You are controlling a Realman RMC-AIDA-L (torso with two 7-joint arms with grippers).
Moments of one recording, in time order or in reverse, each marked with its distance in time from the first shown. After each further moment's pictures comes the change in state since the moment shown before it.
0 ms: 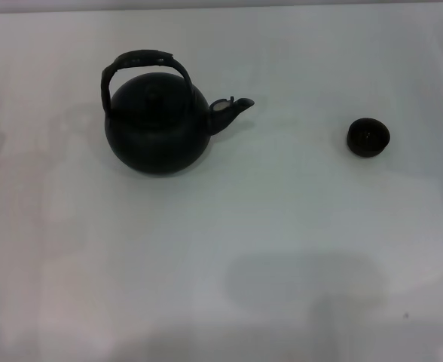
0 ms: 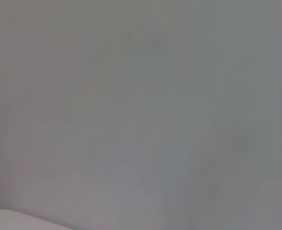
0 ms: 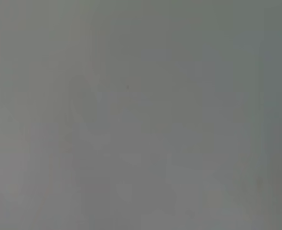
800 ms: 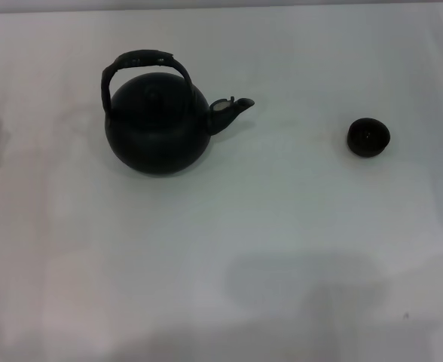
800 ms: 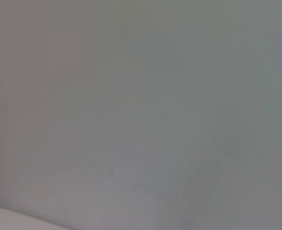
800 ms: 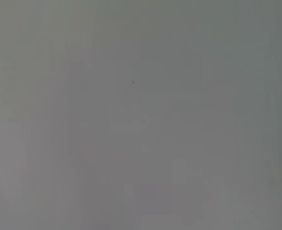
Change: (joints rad) left arm -0.010 0.000 0.000 0.007 0.000 -0.006 -0.001; right arm 0.047 -0.003 0.002 -0.013 0.005 -0.069 0.005
